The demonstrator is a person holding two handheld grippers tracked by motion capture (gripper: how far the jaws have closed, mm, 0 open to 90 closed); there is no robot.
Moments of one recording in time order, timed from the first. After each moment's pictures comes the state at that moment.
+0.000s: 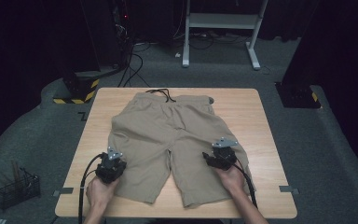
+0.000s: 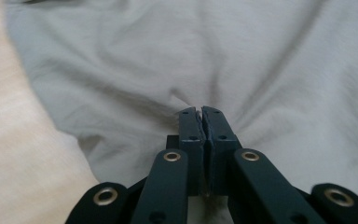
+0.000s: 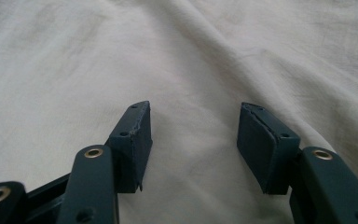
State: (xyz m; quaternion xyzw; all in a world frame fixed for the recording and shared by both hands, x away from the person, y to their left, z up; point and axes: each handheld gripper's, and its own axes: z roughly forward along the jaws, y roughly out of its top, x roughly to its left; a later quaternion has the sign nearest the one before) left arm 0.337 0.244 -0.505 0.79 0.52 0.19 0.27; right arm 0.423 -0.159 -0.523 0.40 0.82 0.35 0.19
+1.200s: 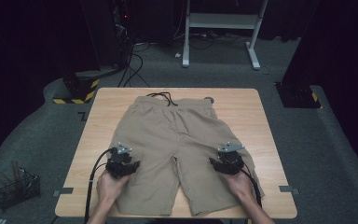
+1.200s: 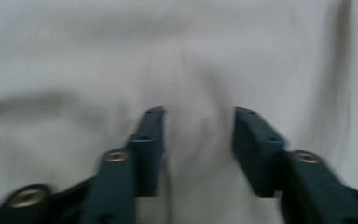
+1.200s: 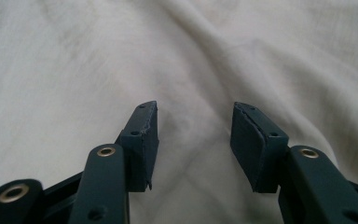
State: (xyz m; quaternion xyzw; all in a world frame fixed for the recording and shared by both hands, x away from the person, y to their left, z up) left arm 0.375 0.214 -0.501 0.79 0.51 0.18 0.31; right arm 0.405 -0.179 -0.512 0.40 0.83 0.33 0.18
